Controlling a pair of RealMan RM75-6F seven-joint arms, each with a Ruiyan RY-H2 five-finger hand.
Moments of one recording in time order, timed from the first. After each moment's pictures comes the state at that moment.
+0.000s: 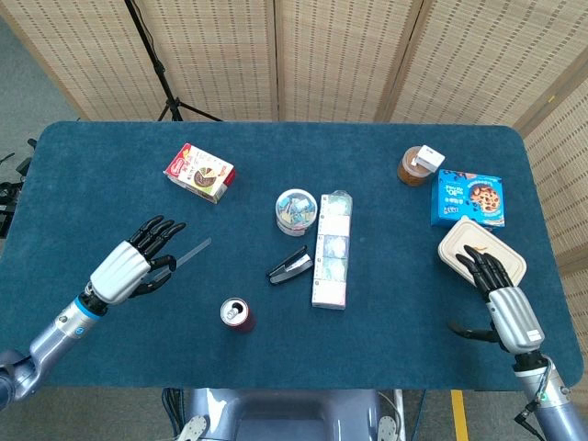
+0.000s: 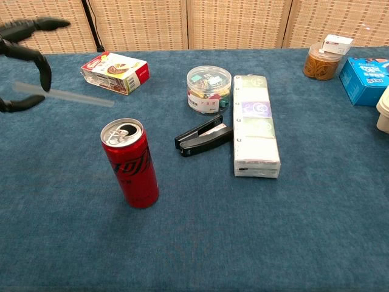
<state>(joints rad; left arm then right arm) -0.58 -1.54 0.12 -0.83 1.76 1.63 -0.49 0.21 -1.18 0.02 -1.50 -1.65 1.47 0.38</state>
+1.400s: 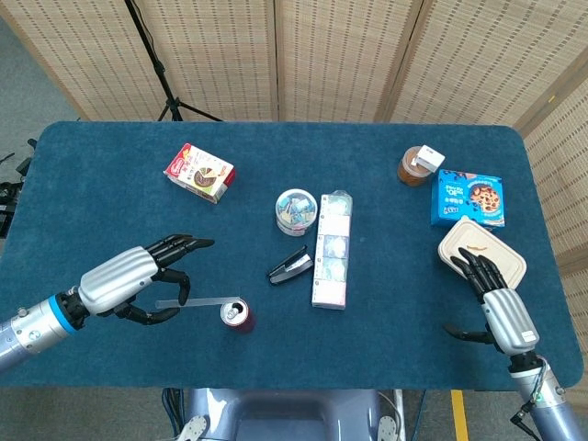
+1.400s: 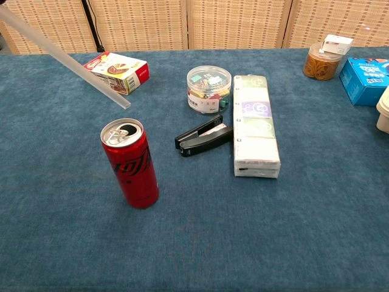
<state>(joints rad) -0.81 -0.70 0.12 -1.85 1.91 1.17 -0.86 0.22 -1.18 0.01 -1.51 -1.65 1.46 0.36</state>
